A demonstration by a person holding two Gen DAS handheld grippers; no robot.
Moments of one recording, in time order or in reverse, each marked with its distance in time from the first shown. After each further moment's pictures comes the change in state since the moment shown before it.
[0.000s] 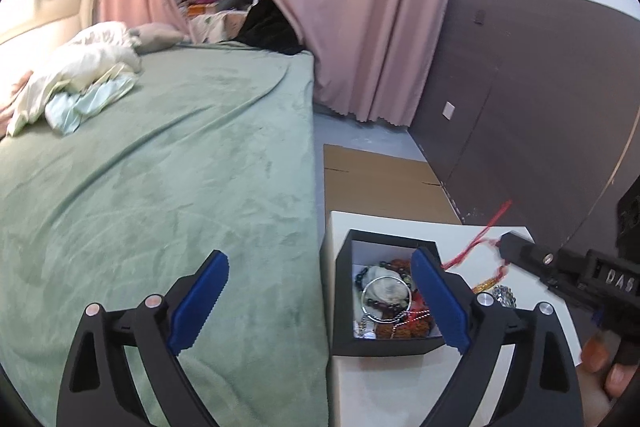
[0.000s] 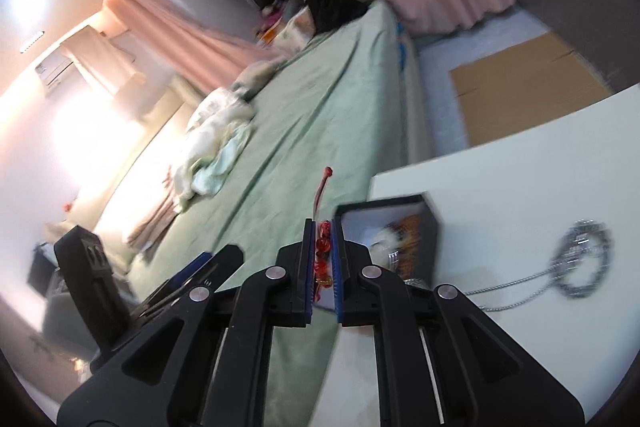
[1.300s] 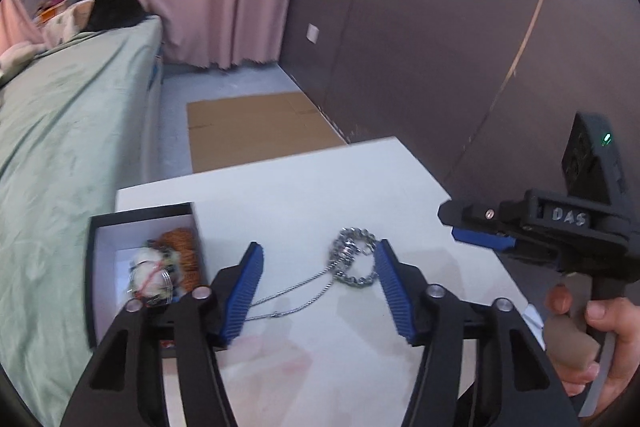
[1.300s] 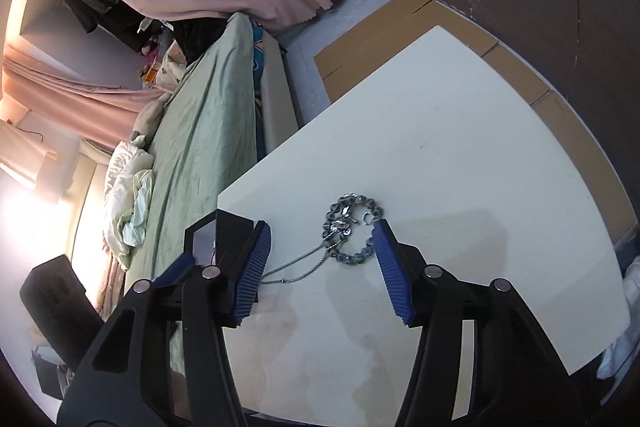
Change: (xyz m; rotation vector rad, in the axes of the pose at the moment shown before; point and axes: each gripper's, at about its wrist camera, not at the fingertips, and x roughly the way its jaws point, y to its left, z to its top) left arm 0.058 -0.190 -0.026 0.310 0.246 -0.367; right arm -0.127 -0.143 -0.001 0.343 -0.026 -0.317
